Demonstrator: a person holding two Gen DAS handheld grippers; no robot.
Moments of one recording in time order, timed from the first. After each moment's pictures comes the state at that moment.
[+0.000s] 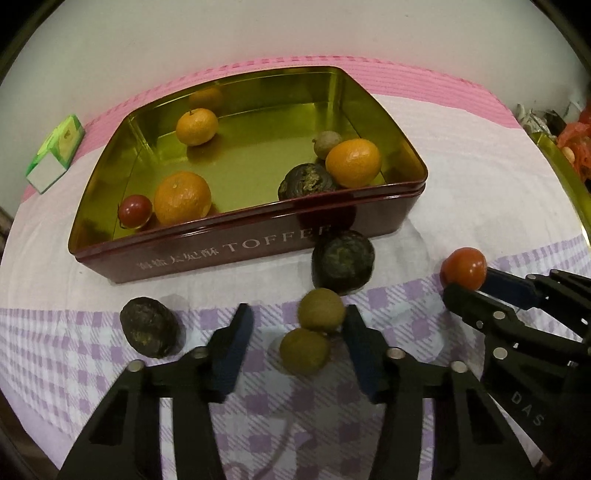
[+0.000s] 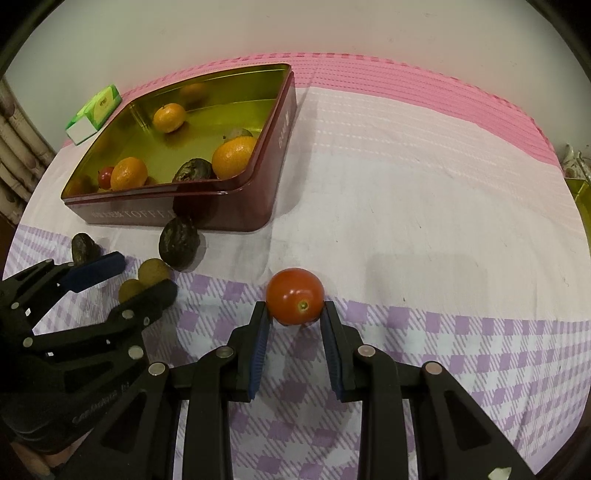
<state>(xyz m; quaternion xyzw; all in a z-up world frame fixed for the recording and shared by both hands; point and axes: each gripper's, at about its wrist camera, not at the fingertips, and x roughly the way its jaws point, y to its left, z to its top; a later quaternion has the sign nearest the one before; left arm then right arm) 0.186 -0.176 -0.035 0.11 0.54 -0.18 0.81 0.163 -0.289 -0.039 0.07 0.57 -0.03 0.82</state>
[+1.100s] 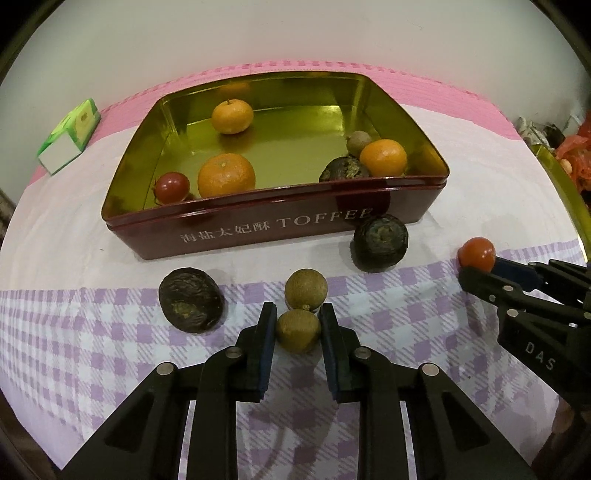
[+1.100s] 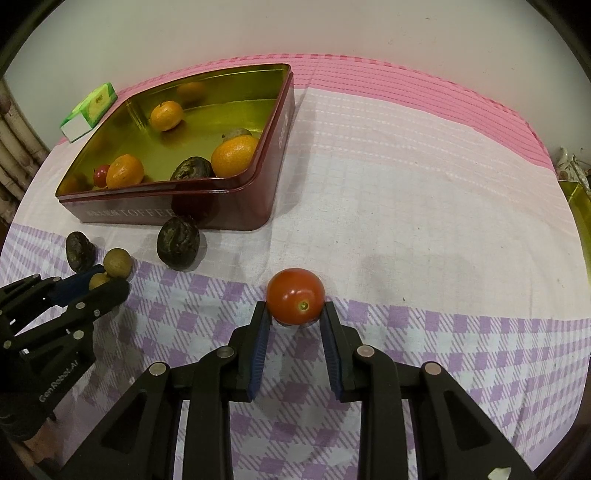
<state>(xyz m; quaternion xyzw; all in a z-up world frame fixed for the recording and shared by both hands) 0.169 -0.132 -0.027 0.09 0.54 -0.18 0.82 0.165 -0.285 -0.038 0.06 0.57 -0.04 0.82</state>
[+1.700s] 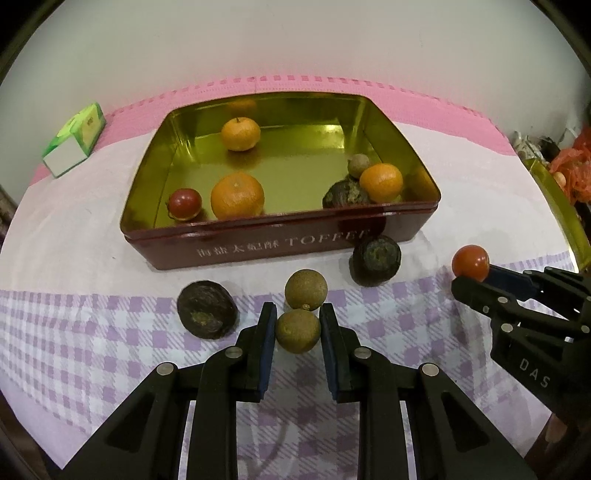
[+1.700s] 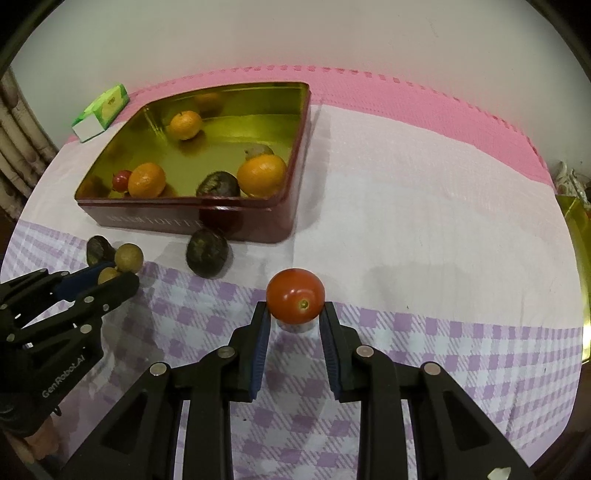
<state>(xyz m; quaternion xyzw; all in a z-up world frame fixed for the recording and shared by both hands) 0.173 -0.120 -0.008 0.07 0.53 -0.18 0.82 0.163 -0.271 -0.014 0.05 0.56 -0.03 0.83</state>
